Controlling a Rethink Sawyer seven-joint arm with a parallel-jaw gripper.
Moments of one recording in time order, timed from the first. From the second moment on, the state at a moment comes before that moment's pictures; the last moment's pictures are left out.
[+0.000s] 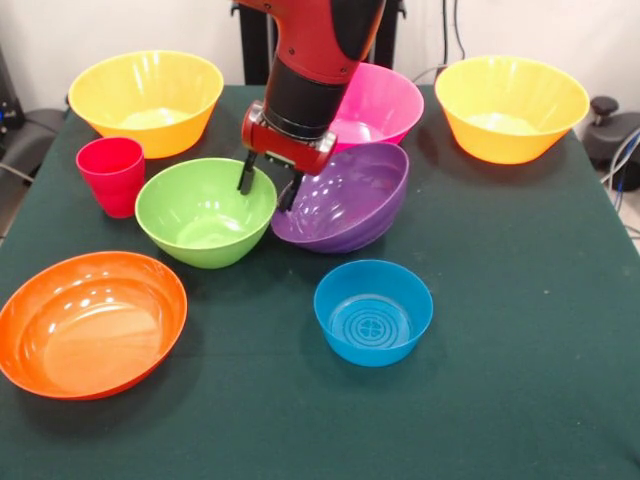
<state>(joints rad) -0.08 -0.34 -0.30 1.60 -0.07 0.23 1.92</state>
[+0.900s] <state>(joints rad) -0.08 -0.38 -0.30 1.61 -0.07 0.23 1.92</state>
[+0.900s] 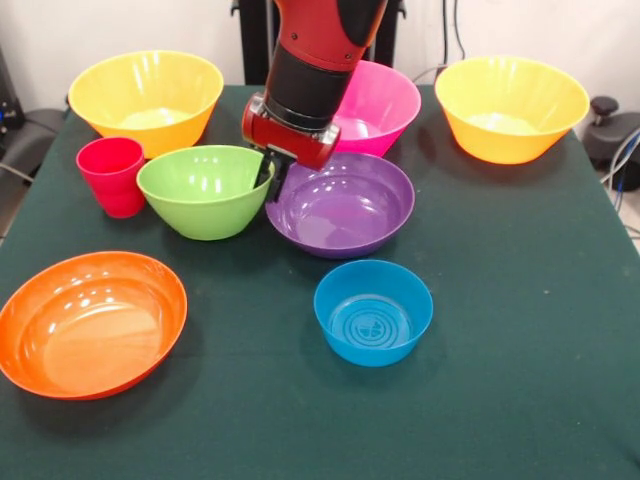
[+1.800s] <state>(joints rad) -0.08 -0.44 -0.30 1.61 -0.07 0.44 1.92</state>
